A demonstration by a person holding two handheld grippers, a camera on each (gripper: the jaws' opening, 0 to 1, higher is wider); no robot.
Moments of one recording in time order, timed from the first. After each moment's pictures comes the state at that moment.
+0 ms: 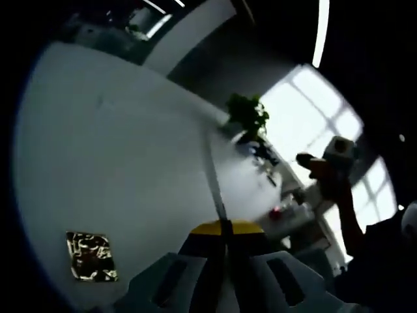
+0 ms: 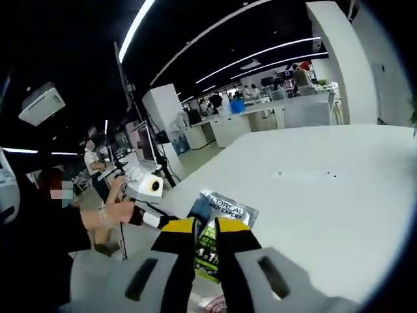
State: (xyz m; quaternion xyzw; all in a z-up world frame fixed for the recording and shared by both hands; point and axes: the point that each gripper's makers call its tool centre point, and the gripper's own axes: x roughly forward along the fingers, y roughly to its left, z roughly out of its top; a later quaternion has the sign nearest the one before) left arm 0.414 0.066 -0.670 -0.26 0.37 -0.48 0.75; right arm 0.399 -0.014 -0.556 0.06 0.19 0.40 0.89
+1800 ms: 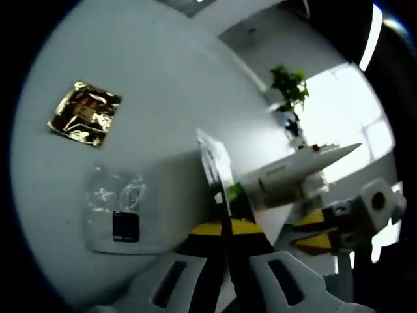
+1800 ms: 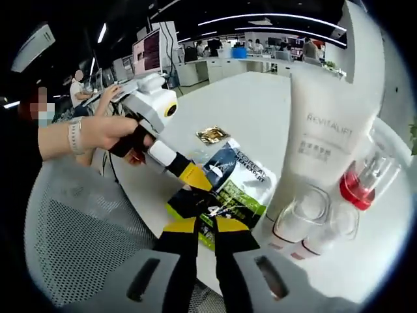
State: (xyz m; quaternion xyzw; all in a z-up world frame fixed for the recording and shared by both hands) left arm 0.326 0.076 -0.768 -0.23 0.51 -0.38 0.74; right arm 0.283 0.038 -0.724 -0.09 0.36 0.36 0.85
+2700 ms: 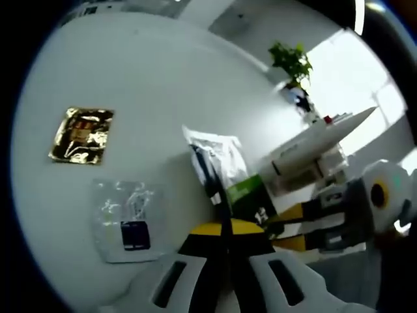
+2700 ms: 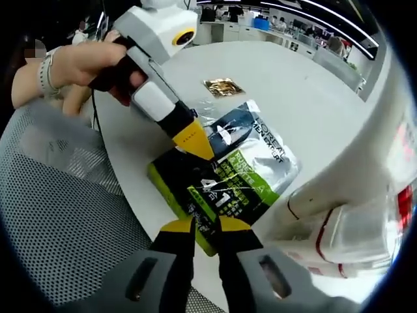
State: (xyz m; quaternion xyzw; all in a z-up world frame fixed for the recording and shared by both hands) left arm 0.325 0.079 -0.779 -0.13 0.51 -0.39 0.76; right arm 0.281 0.037 -0.785 -0.21 0.43 0.37 0.79
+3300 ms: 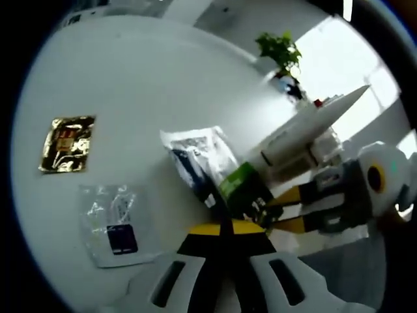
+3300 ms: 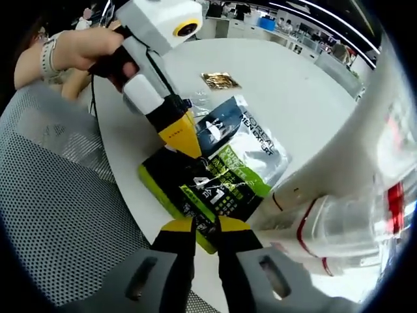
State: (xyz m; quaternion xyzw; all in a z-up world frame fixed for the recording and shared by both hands) left arm 0.317 0.071 -0.779 -0.10 0.50 -0.42 0.75; right arm 0.283 0.018 -0.784 -0.25 0.43 0.37 0.79
